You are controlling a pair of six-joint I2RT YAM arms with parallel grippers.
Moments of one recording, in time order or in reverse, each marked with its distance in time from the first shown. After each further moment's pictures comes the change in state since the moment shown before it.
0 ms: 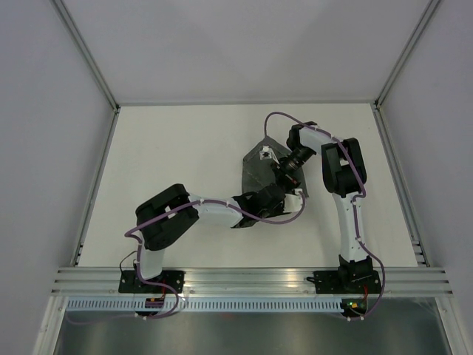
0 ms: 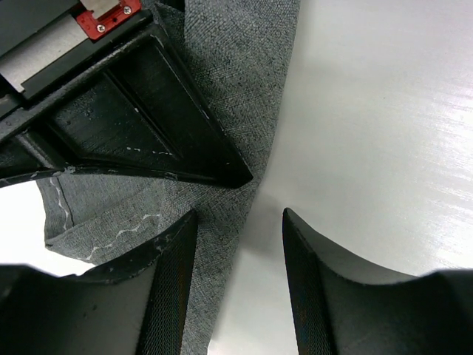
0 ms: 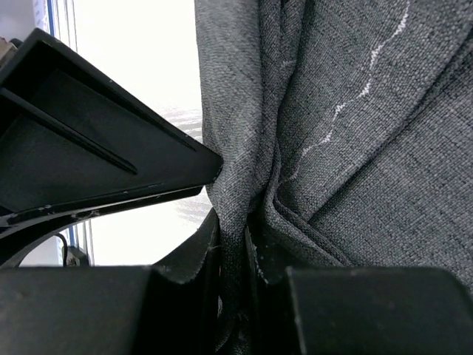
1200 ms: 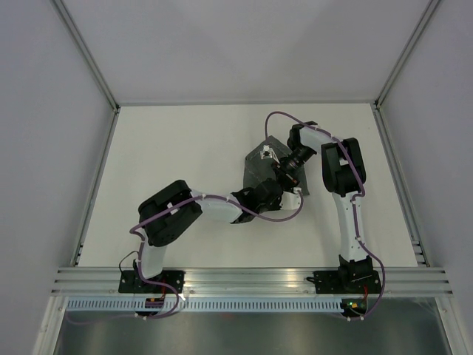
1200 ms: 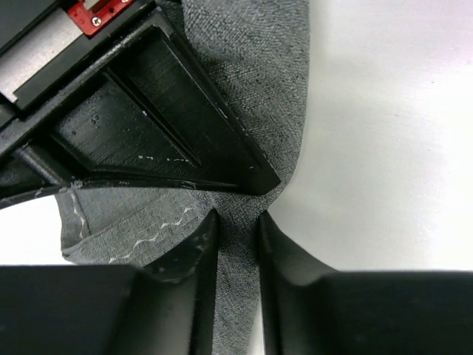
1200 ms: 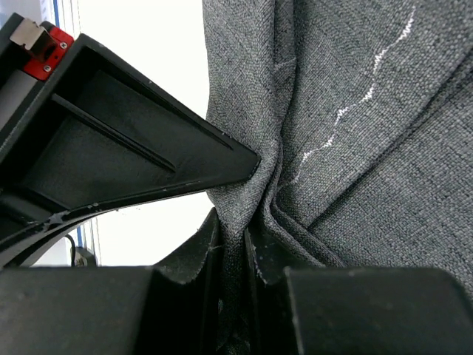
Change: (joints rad) left arm 0.042 0.040 -0.001 0.060 0.047 0.125; right arm -0.006 0.021 0.022 -0.022 -0.006 0.014
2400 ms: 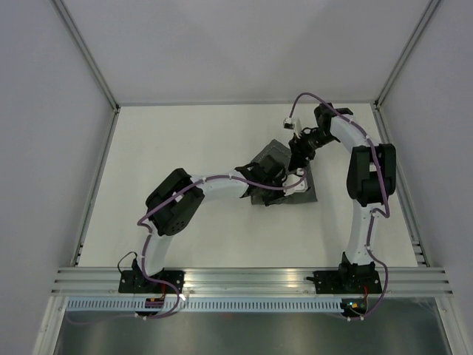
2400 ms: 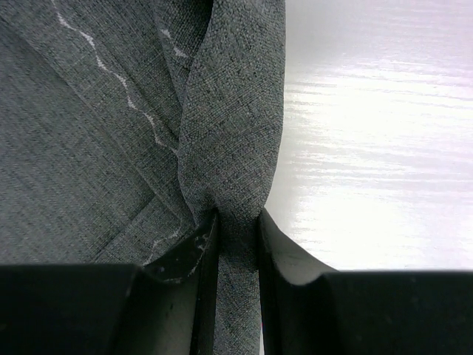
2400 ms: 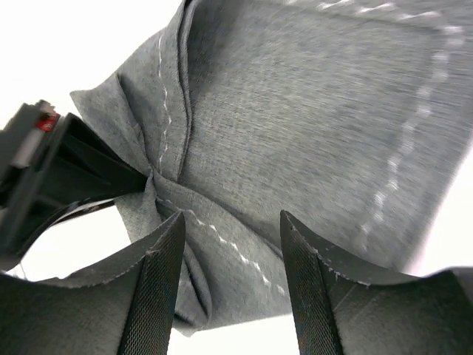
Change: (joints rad) left arm 0.123 0.105 0.320 -0.429 0.518 -0.114; right arm -0.150 -0.273 -0.080 0.388 0.098 0.343
